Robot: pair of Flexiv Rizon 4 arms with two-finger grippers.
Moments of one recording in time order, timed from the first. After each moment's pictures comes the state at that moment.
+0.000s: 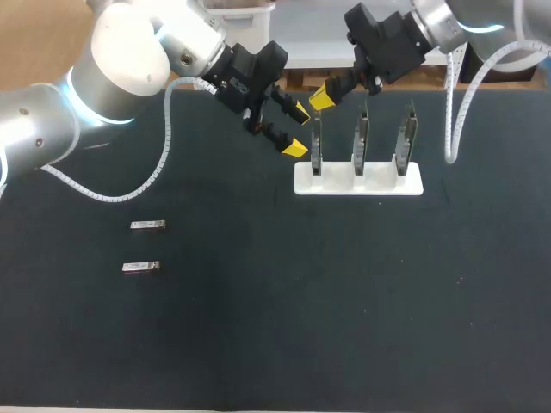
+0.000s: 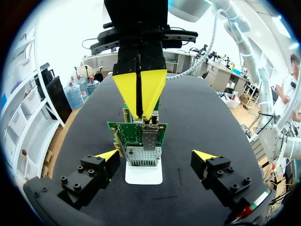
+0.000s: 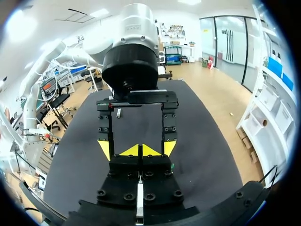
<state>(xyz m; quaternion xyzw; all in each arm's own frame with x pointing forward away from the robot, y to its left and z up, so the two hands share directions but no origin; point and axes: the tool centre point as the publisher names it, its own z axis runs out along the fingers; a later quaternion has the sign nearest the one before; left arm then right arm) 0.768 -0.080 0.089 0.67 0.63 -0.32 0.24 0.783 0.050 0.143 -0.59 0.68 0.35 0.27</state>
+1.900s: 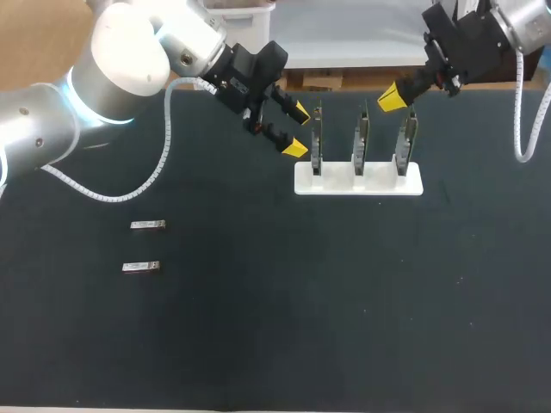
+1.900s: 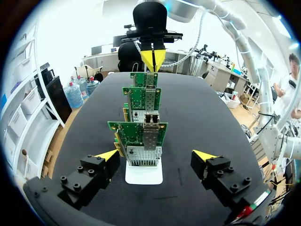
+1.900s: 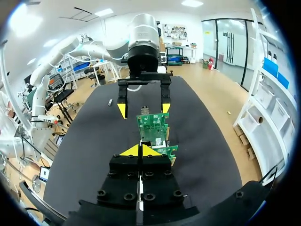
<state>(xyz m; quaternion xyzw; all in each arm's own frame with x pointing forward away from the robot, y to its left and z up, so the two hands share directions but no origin) 0.768 -0.080 0.089 0.67 0.63 -0.32 0.24 0.763 -0.058 0.147 -0.60 0.67 0.35 0.27</state>
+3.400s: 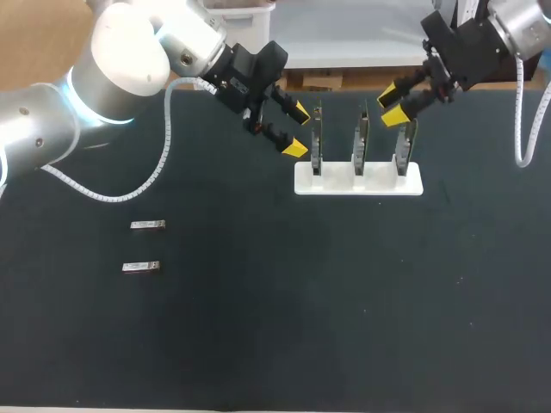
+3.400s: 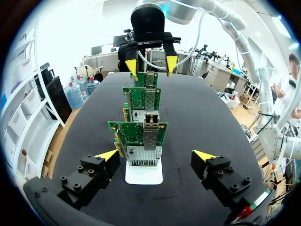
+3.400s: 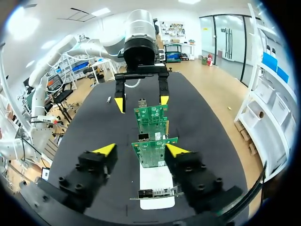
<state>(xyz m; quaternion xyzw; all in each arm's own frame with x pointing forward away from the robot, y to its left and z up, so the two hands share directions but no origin) 0.768 -0.080 0.089 0.67 0.63 -0.32 0.24 0.764 -0.060 0.134 -0.59 0.68 0.35 0.26</state>
